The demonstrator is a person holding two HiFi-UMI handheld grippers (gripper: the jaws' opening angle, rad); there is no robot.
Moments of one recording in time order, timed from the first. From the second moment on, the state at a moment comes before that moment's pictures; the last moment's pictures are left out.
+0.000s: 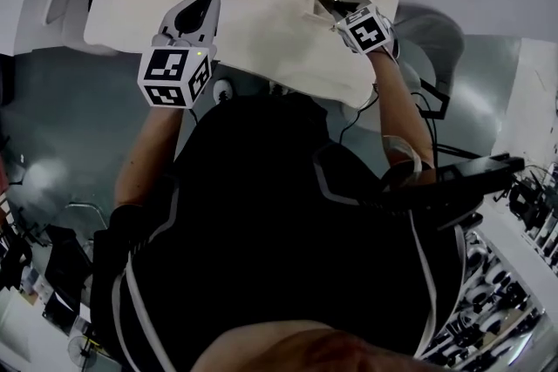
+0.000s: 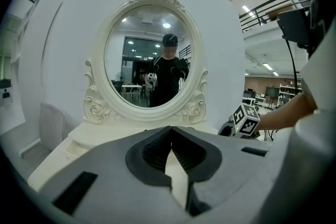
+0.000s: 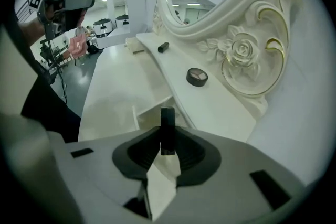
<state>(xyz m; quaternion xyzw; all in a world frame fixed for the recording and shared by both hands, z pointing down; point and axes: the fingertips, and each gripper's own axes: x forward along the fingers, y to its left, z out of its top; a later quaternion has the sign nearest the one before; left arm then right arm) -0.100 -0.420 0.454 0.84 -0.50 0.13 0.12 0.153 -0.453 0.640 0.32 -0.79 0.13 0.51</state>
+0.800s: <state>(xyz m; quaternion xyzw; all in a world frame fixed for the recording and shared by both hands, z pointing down) -0.114 -0.408 0.451 0.84 -0.52 0.12 0.13 0.152 -0.459 0.663 0.26 -0.76 0.13 0.58</state>
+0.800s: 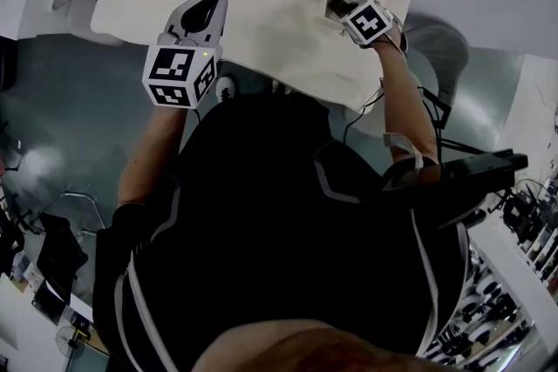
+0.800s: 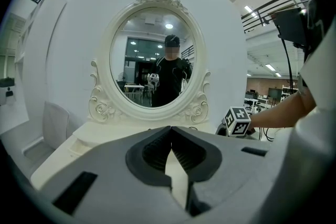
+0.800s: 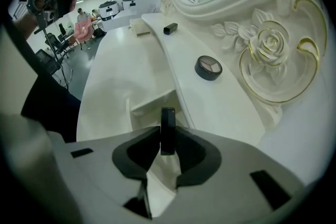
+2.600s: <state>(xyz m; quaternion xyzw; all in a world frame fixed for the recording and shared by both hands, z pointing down) -0.084 -0.443 0.344 0.92 -0.37 0.05 0.05 0.149 -0.436 0.366 0.54 -0.82 0.10 0.14</state>
